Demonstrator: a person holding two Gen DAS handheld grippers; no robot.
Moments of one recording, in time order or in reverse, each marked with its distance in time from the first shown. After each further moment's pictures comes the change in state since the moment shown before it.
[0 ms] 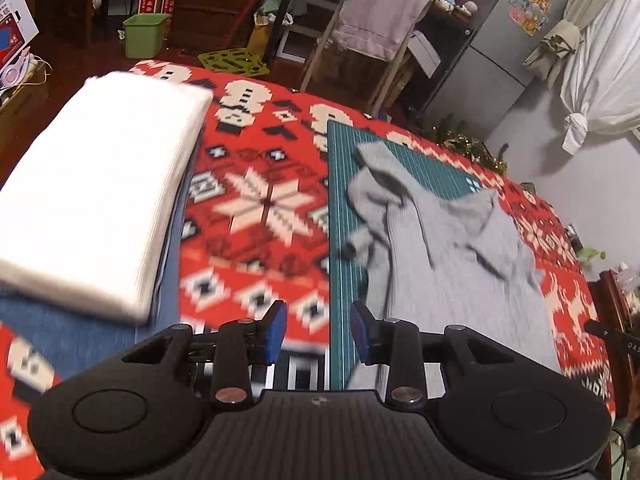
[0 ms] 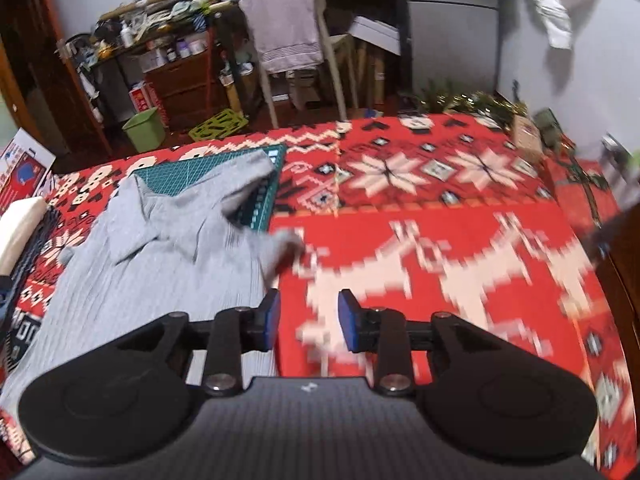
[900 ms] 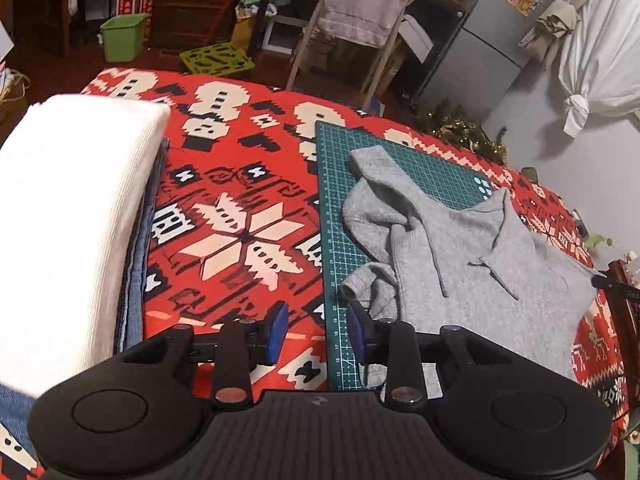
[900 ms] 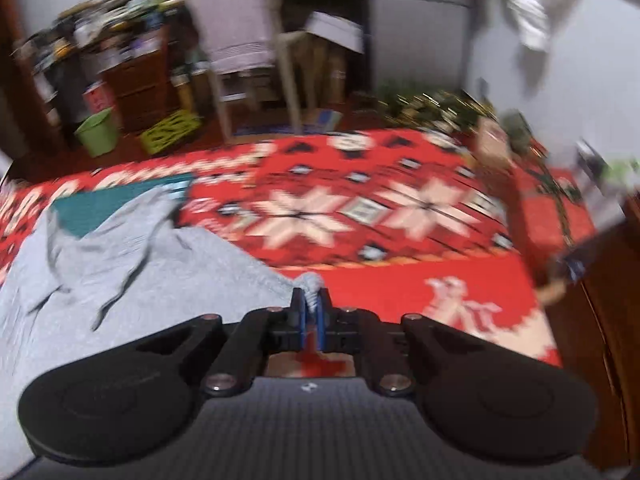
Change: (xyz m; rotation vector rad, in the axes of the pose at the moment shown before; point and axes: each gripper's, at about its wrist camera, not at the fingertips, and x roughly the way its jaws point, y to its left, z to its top) left arm 0.038 -0.009 0.023 0.074 0.032 -0.008; right arm 0.034 -0.084 0.043 0.090 0.006 -0.141
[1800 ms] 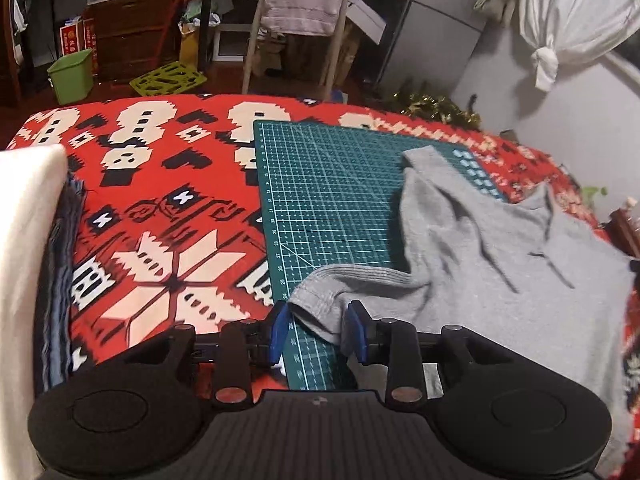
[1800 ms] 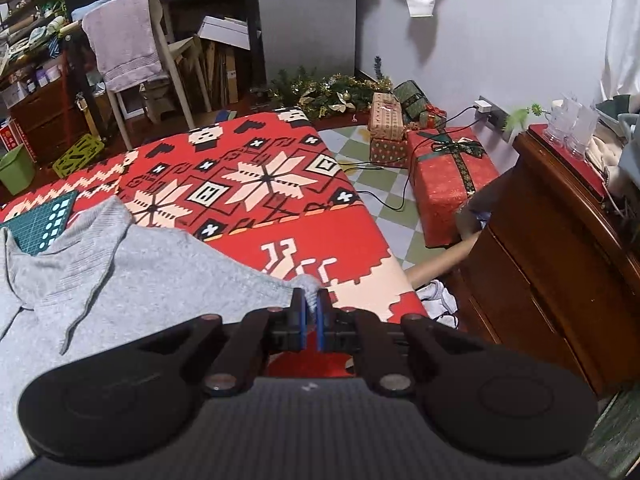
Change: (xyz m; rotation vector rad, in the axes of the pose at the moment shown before) left arm 0.064 -0.032 0.015 0.177 0.001 -0.020; right arm -0.025 -0.069 -0.029 0.138 -0.001 -0.221
